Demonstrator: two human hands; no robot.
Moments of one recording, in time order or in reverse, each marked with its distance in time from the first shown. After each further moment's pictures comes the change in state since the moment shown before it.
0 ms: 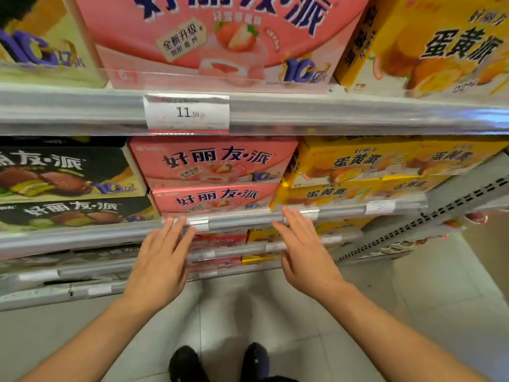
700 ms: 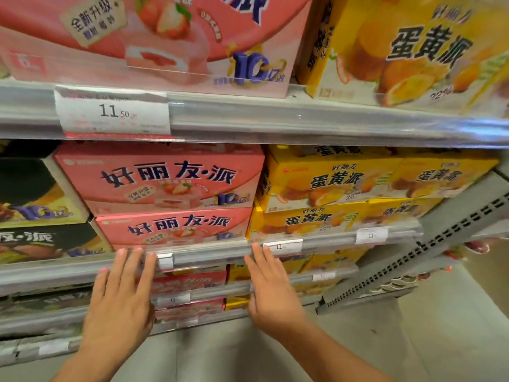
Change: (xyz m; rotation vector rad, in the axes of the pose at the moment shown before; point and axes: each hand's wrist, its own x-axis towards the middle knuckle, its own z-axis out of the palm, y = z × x) left_hand 0.021 0.009 0.068 0.056 0.249 -0.164; right_hand 0.021 0.027 0.070 0.084 -0.124 0.104
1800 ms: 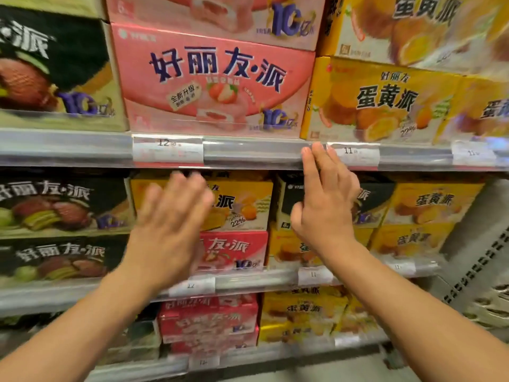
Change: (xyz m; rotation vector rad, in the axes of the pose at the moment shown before) left_hand 0.013 -0.017 0.160 0.190 0.734 0.381; right_hand 0.071 0.035 0.122 -0.248 1.093 -0.135
